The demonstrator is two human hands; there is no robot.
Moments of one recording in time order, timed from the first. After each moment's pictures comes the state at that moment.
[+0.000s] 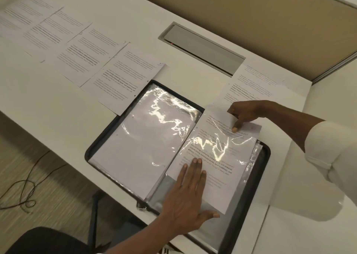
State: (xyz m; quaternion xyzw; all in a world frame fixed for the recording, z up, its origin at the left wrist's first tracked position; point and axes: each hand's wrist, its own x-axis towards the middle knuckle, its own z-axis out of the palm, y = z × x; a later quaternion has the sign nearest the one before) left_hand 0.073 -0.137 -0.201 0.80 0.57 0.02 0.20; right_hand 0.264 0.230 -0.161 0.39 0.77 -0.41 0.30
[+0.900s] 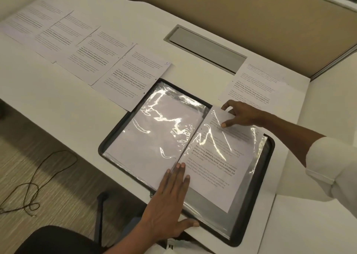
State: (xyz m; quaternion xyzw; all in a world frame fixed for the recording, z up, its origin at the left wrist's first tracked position) left_hand -0.002 -0.199 -0.199 0.81 0.56 0.00 0.16; right_hand 0.242 0.158 -0.155 0.53 0.73 -0.42 0.11
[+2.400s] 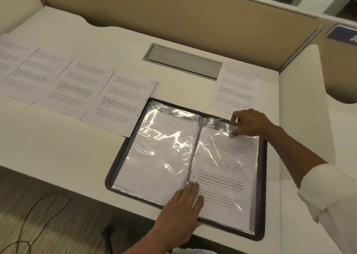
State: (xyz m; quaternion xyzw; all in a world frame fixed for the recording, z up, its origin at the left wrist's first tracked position) left_hand -0.054 -0.174 -0.209 0.89 0.42 -0.06 0.19; right_hand 0.255 0.104 -0.123 0.63 0.73 -0.21 0.13
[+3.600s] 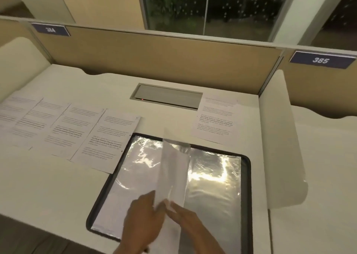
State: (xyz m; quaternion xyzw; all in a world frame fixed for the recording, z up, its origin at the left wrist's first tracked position) left_hand -0.038 -0.092 -0.077 0.56 0.74 0.12 0.36; right_hand 0.151 -0.146 -0.155 0.51 0.54 -0.61 -0.27
